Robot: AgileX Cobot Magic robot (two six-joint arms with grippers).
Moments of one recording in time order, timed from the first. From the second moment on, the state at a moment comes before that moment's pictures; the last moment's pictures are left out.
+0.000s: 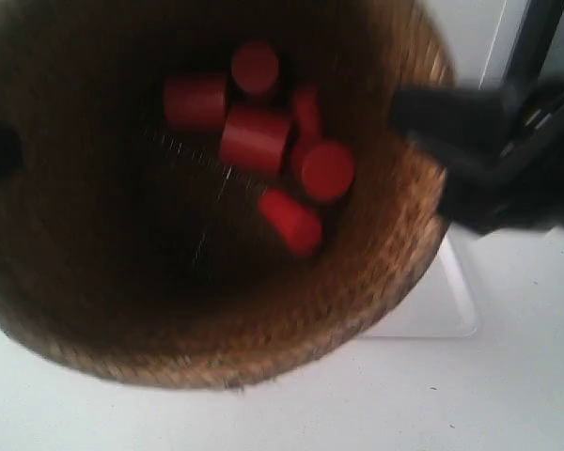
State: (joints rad) left arm -0.82 0.64 -0.60 0.57 0.37 -0.65; right arm 0.61 0.81 -0.59 -1.59 -0.12 1.82
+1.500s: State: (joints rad) left arm -0.84 1.23 -1.24 0.08 0.64 -0.17; right arm 0.62 0.87 -0.69 -1.44 0.53 1.59
